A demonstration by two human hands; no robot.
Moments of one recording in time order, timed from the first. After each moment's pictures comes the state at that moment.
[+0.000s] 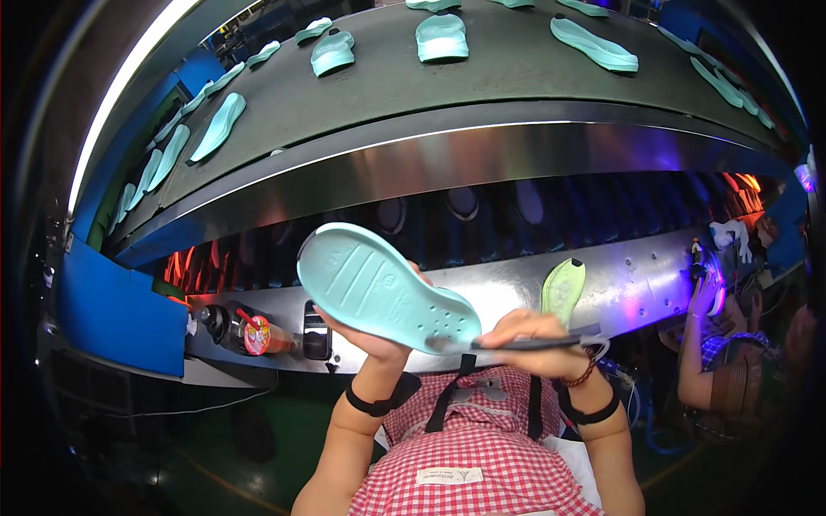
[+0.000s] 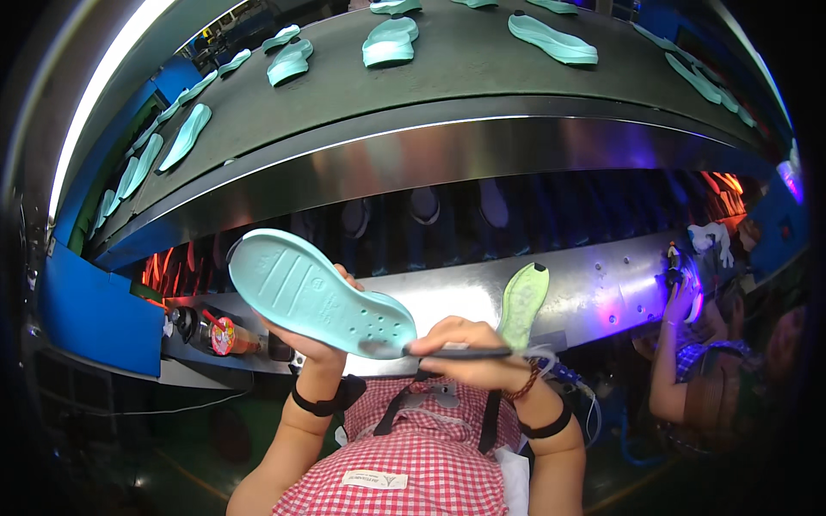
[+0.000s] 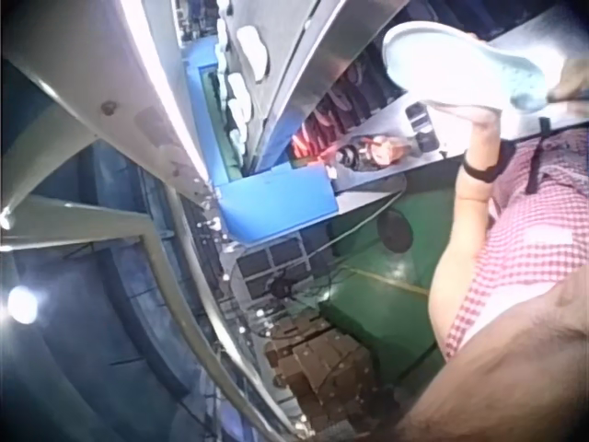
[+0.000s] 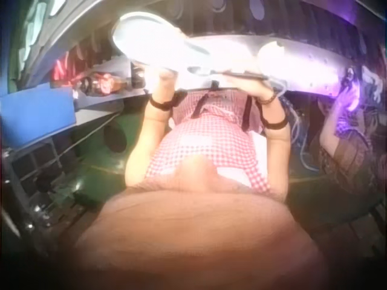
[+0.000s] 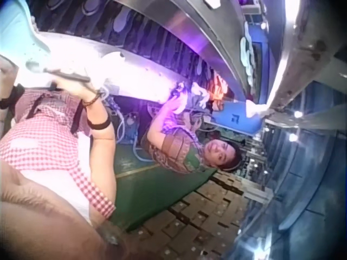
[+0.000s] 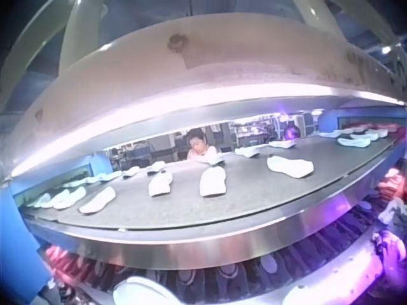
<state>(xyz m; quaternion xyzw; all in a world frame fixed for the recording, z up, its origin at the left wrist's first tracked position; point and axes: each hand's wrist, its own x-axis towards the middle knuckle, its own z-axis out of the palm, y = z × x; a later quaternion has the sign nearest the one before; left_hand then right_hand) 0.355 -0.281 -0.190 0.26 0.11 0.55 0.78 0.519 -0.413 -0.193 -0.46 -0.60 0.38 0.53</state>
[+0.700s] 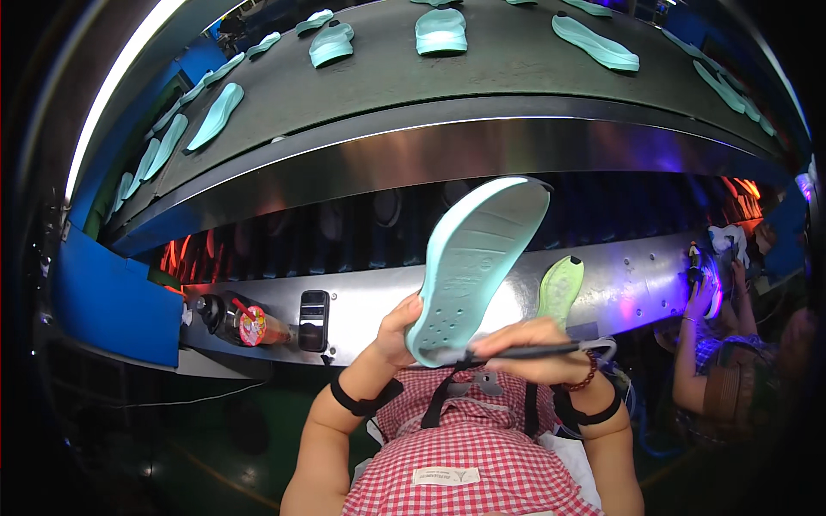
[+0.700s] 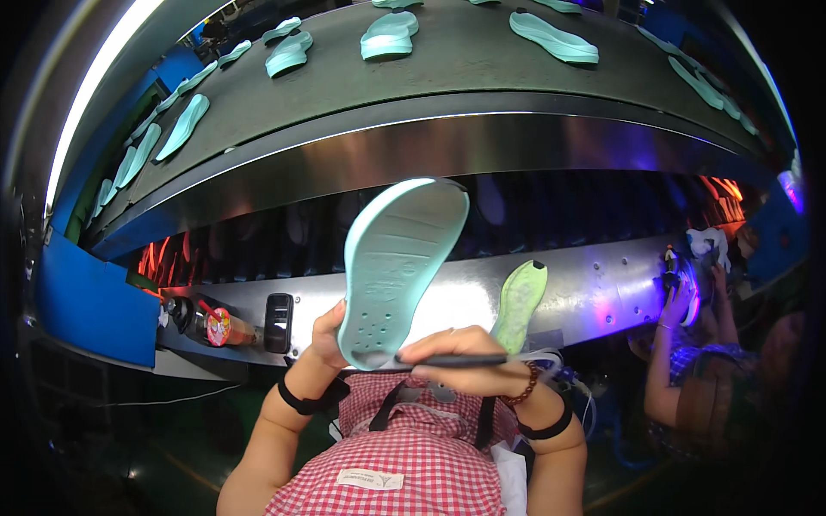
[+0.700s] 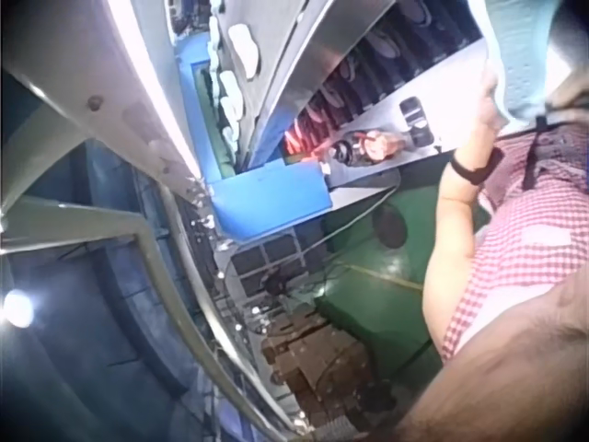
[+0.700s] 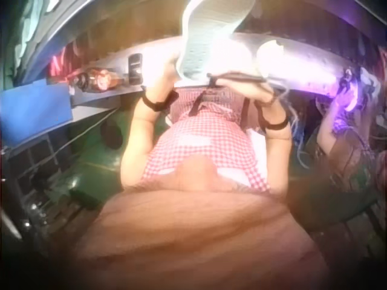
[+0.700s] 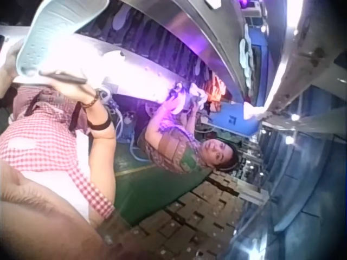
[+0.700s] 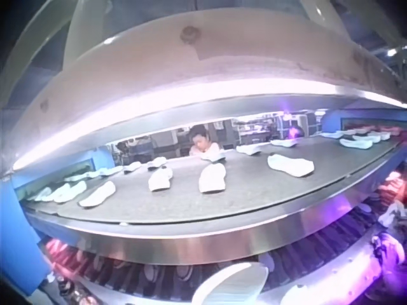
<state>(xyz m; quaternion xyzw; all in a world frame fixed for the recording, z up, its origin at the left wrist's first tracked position) 0.339 -0.281 -0.220 0.32 0.07 0.18 0.93 0.514 -0.419 -0.180 -0.44 -0.62 0.41 0.51</state>
